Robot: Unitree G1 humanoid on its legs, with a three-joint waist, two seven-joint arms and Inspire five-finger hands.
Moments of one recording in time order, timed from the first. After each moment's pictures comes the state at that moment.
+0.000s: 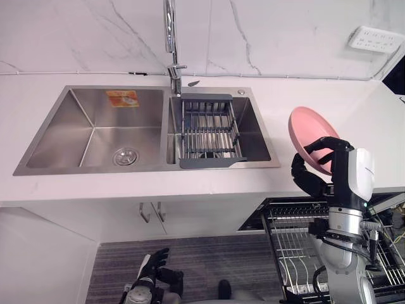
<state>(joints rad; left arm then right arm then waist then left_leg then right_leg) 0.03 0.11 -0.10 1.04 0.08 -0.17 0.06 0.25 -0.19 -0.22 -0.38 -0.65 -0.16 -0.36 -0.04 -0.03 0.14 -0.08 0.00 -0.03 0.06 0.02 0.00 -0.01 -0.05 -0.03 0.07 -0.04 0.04</state>
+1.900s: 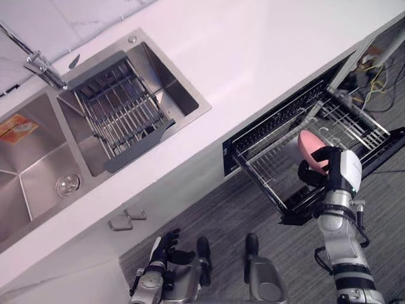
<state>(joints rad) -0.01 0.07 -0.13 0.96 0.01 -0.21 0.09 -0.19 -0.38 -0.19 0.33 -0.45 -0.04 -0.38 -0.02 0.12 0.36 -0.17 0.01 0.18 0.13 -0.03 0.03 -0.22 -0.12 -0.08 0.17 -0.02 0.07</state>
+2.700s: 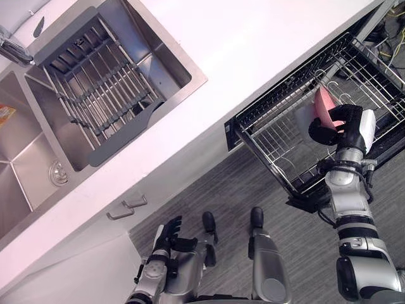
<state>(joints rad) -0.06 0.07 -0.18 0.94 -0.04 -0.22 0.13 -0.50 -0.48 -0.17 0.53 -0.22 -0.03 -0.39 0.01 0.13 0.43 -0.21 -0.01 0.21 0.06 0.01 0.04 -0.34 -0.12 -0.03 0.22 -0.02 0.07</state>
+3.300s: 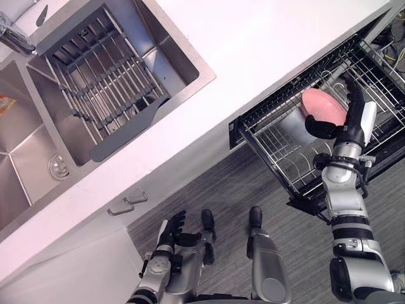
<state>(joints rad) -0.07 0.05 -0.18 0.92 -0.04 -0.22 0.13 -0.44 -0.40 -0.19 0.36 -0.22 -0.04 -0.40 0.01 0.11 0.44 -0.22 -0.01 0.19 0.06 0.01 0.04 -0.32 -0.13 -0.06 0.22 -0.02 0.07</state>
